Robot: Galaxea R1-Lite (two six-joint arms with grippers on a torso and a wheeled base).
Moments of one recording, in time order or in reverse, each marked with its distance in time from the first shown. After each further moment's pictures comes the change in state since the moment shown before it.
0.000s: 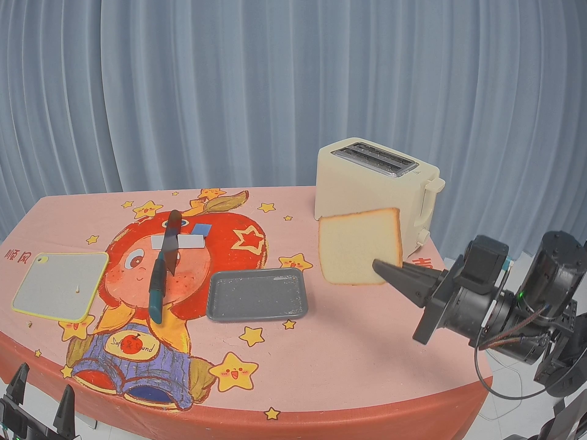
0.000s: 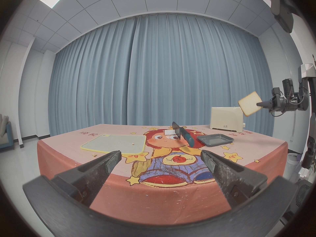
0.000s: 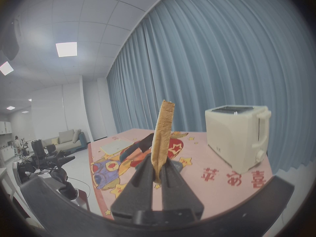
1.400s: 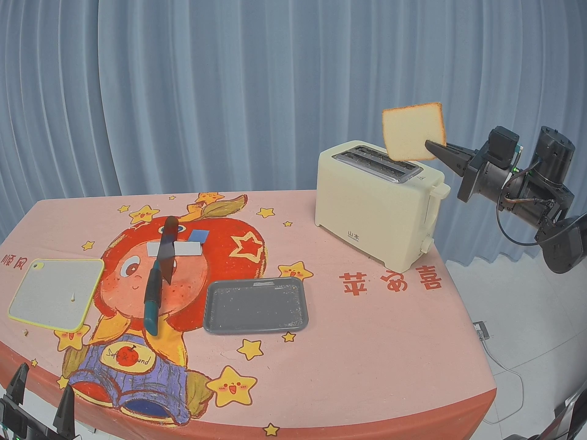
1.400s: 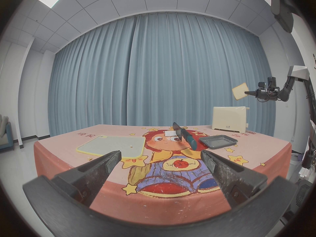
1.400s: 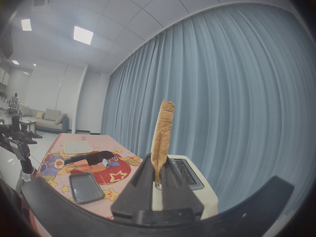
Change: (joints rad) left arm 0.000 0.000 0.000 0.000 0.000 0.002; right arm -0.563 0.174 -0.508 0.167 0.496 -0.251
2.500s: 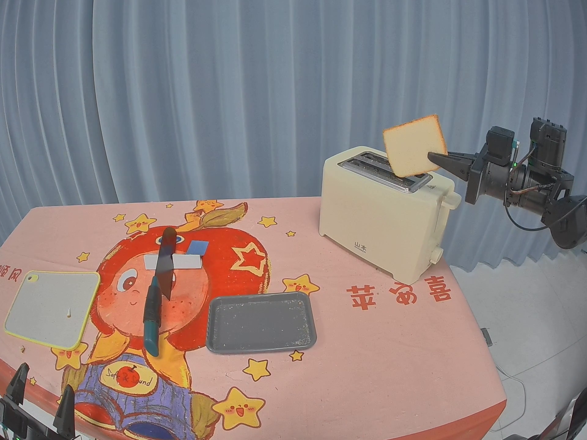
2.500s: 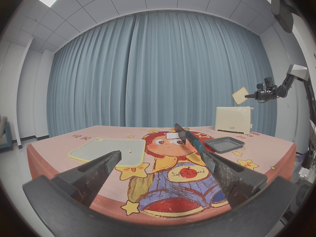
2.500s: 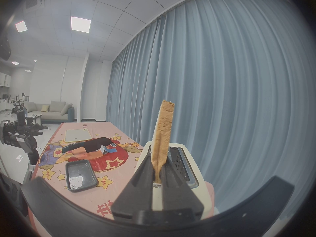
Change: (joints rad) left arm 0.000 0.000 0.000 0.000 0.000 -0.001; right arm -0.066 0.002 -0.137 0.331 0.106 -0.113
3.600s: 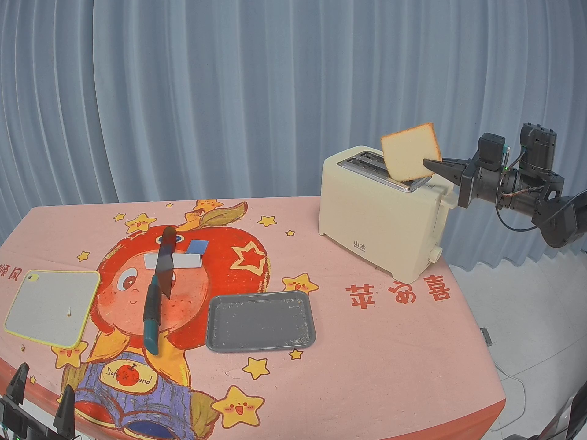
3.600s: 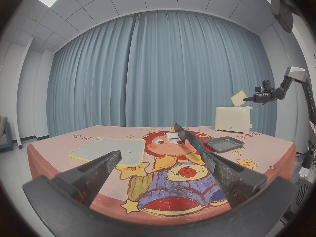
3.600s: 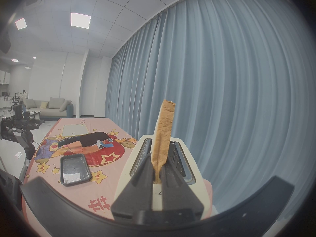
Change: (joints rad) left arm 0.000 0.000 0.000 0.000 0.000 0.001; right arm -0.009 0.066 -0.031 -0.001 -0.003 -0.036
